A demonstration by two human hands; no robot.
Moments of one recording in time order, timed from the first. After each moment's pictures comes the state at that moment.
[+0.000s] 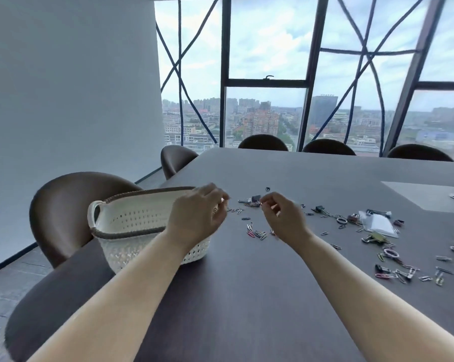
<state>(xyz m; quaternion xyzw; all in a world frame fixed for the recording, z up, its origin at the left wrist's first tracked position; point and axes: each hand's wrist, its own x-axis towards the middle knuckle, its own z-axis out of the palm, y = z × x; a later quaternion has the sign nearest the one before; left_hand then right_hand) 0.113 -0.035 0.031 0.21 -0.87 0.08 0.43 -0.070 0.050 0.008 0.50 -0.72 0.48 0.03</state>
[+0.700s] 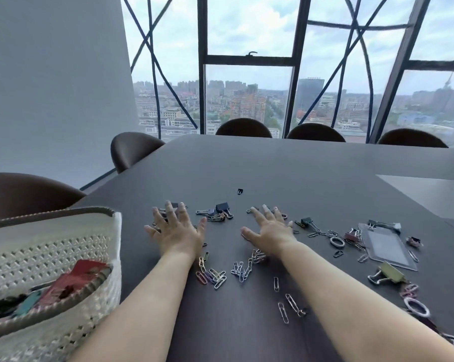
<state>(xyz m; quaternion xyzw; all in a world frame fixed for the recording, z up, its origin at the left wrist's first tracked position) -0.095 -0.162 -0.081 0.56 -0.81 -0.08 0.14 -0.262 -0.050 -0.070 0.48 -0.86 0.12 -0.07</state>
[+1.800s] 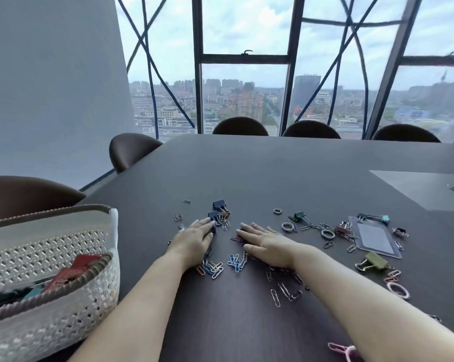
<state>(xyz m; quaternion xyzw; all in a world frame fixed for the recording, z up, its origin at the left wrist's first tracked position) -0.089 -0.145 -0.077 0.34 -0.92 -0.18 0.11 -0.259 -0.020 -0.069 0.64 -0.75 0.03 -0.16</state>
